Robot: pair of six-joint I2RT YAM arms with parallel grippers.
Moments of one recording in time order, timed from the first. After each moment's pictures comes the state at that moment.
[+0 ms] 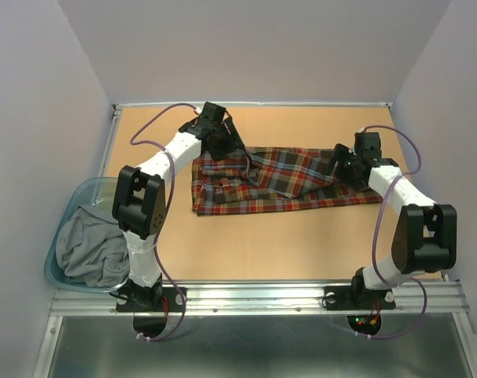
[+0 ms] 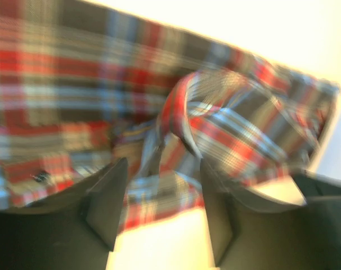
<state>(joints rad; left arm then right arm) -0.44 1.92 1.60 -0.52 0.09 -0.84 0.01 1.51 1.01 -0.38 -0.12 0.45</state>
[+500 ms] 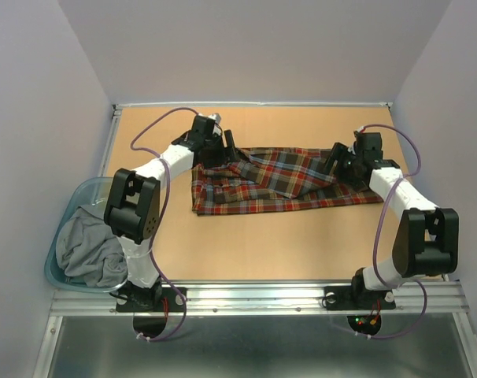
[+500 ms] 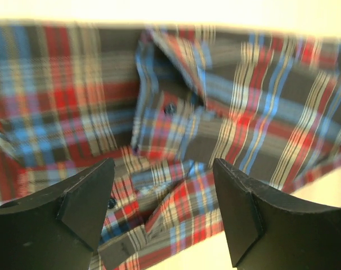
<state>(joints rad) -0.38 1.87 1.39 -0.30 0.19 -0.55 0.01 1.49 1.00 -0.36 -0.20 0.44</state>
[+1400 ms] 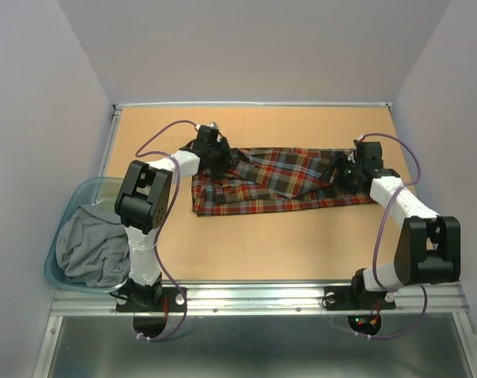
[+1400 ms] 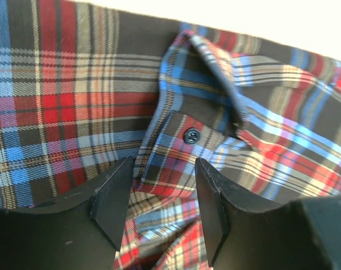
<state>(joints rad) -0.40 1.98 1.30 -0.10 0.13 -0.70 0.01 1.43 0.90 -0.34 -0.22 0.45</state>
